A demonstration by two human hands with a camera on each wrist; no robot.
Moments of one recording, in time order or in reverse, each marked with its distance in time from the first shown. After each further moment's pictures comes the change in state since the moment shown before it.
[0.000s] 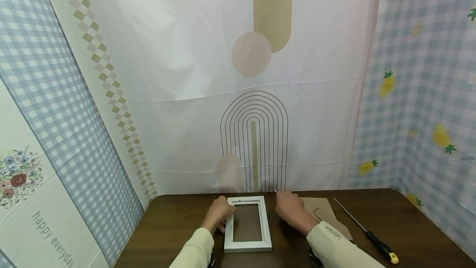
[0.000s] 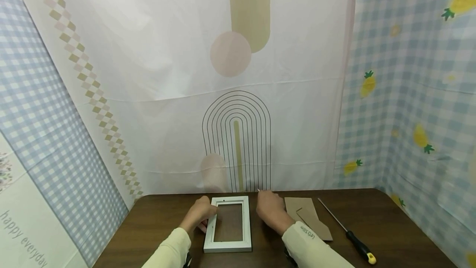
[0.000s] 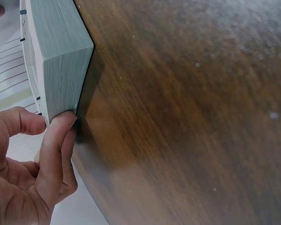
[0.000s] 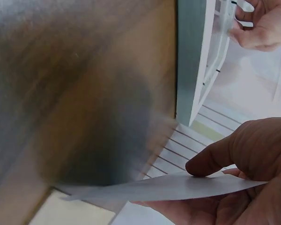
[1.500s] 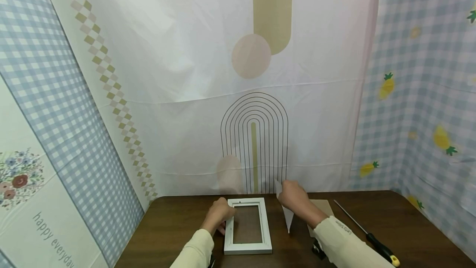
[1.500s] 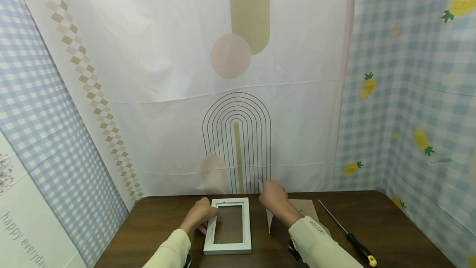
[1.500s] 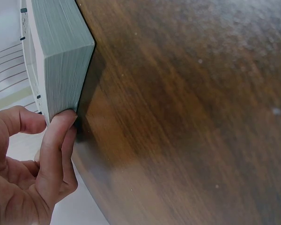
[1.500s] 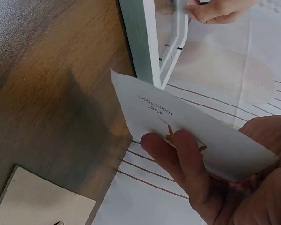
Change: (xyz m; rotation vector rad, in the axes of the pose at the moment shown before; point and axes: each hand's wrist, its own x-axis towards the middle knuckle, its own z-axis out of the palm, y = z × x) left_hand 0.002 -0.001 0.001 -0.012 -0.010 -0.031; right_hand -0.013 -0.039 -0.123 0.318 -0.096 0.097
